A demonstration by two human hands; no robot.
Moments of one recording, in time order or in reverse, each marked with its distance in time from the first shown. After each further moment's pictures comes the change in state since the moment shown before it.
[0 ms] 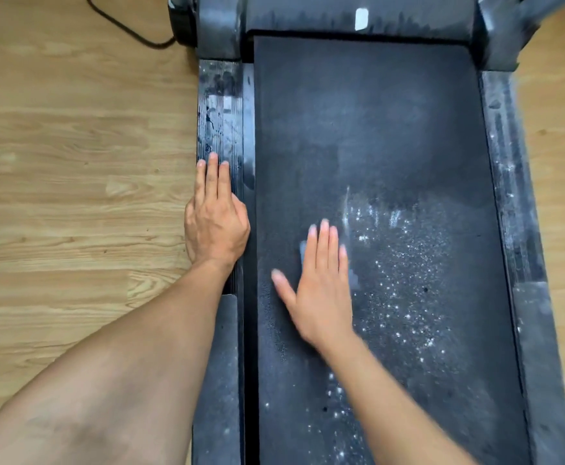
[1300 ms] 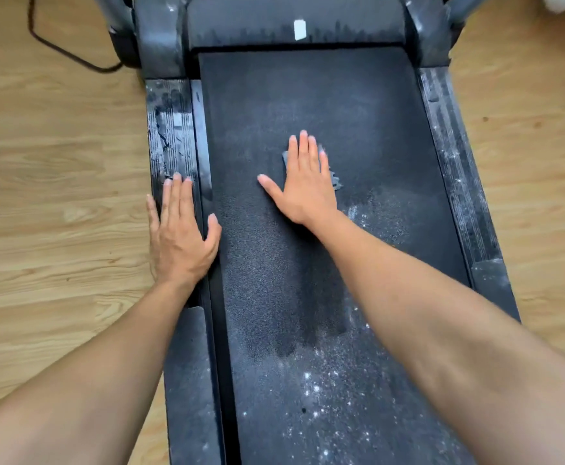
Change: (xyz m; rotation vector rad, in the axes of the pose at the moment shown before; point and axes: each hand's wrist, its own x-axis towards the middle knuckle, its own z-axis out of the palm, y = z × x) left_hand -0.010 0.000 -0.002 0.005 -0.021 0.155; right_hand 0.172 0.047 -0.060 0.017 0.011 0.027
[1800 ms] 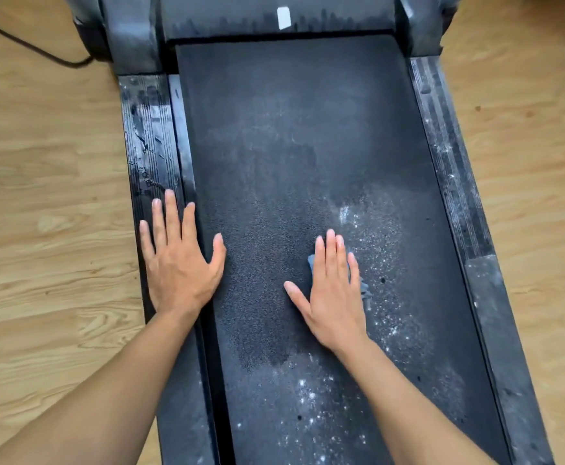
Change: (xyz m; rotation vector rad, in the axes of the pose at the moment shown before) left_hand -0.026 0.022 0.005 0.172 -0.002 -0.034; right_hand -0.182 0.044 0.051 -0.079 -0.026 0.062
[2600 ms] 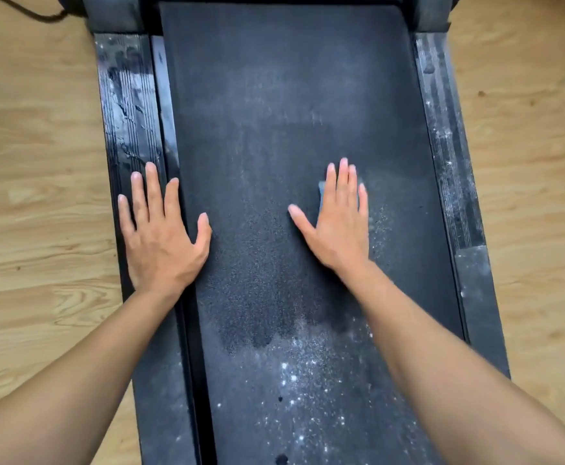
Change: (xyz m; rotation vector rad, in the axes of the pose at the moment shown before) left_hand 0.000 0.003 0.002 0.053 0.000 0.010; right_hand 0.092 0.031 -0.031 0.015 0.083 0.065
